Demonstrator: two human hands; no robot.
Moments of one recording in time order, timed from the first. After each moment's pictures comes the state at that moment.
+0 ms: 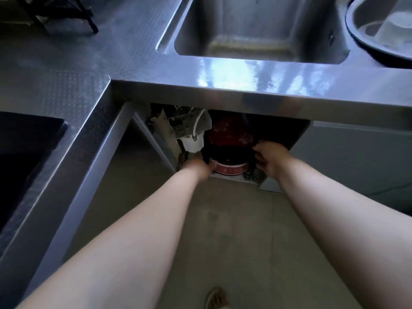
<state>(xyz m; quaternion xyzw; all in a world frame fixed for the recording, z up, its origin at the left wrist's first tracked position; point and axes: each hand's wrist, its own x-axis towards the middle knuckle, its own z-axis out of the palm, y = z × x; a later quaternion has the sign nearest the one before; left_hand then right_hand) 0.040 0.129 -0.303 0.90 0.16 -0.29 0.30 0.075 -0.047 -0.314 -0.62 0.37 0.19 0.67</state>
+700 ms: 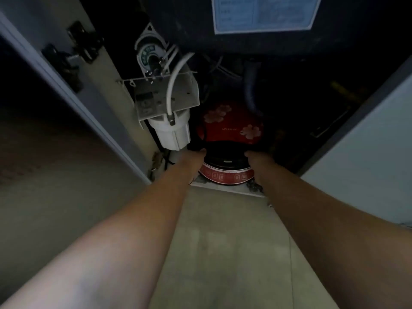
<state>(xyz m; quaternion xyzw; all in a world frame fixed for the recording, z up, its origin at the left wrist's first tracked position) 0.147 0.121 -0.539 0.78 0.28 -0.19 0.53 0.166 -0.038 -0.572 -0.69 0.37 0.18 0.59</state>
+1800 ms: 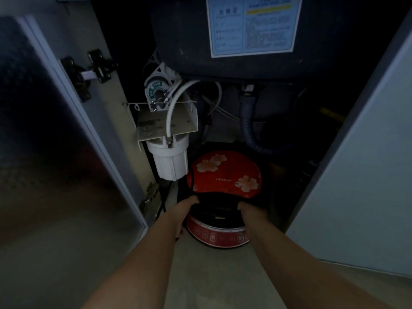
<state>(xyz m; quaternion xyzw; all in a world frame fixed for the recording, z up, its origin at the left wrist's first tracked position) 0.119 0.137 -0.608 0.63 0.31 -0.25 0.66 0.190 -0.056 -0.761 -0.66 0.37 0.15 0.63</state>
